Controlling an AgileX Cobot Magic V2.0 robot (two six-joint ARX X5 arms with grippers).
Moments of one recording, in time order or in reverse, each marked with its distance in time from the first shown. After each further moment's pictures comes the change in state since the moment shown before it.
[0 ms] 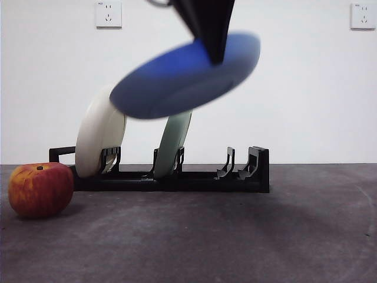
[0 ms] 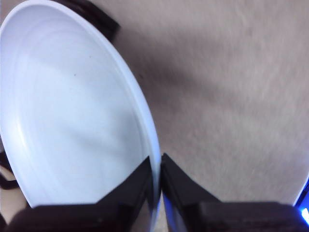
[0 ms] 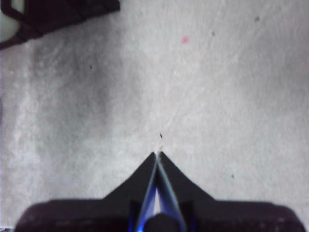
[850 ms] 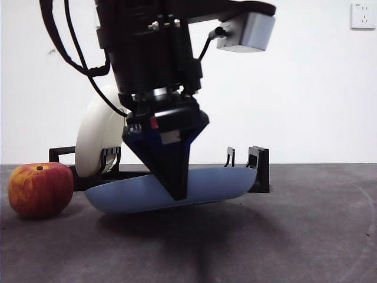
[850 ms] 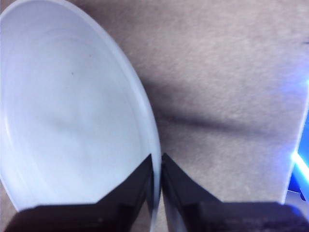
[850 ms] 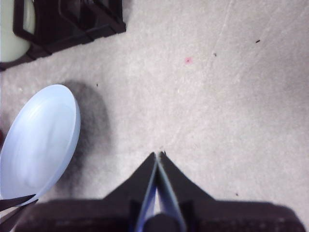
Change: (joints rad) left arm 0.074 0.000 -0.402 0.272 0.198 0.227; right arm 0.000 0.000 0.000 0.063 0.000 0.031
